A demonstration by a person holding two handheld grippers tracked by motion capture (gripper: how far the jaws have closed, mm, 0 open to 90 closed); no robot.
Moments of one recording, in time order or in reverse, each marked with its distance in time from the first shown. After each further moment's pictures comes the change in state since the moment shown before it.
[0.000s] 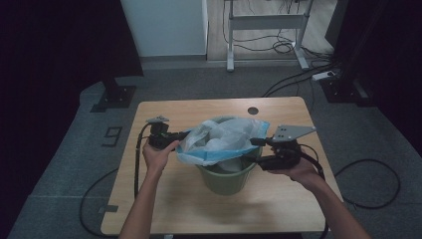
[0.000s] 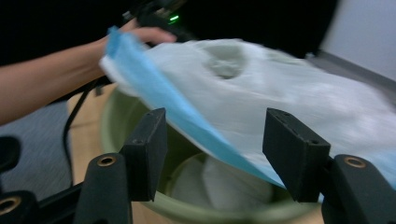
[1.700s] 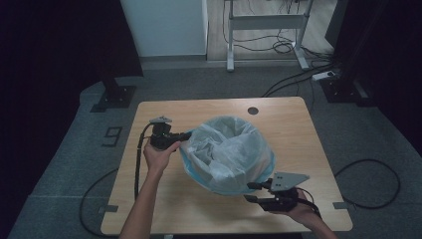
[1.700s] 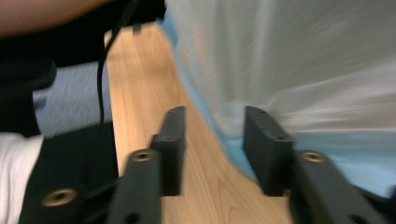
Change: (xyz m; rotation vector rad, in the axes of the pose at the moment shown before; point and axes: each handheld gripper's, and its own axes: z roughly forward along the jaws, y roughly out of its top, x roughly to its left) left arm -0.007 0.001 0.002 0.034 0.031 0.025; right arm 0.047 -0.111 0.013 0.032 0.097 -0.048
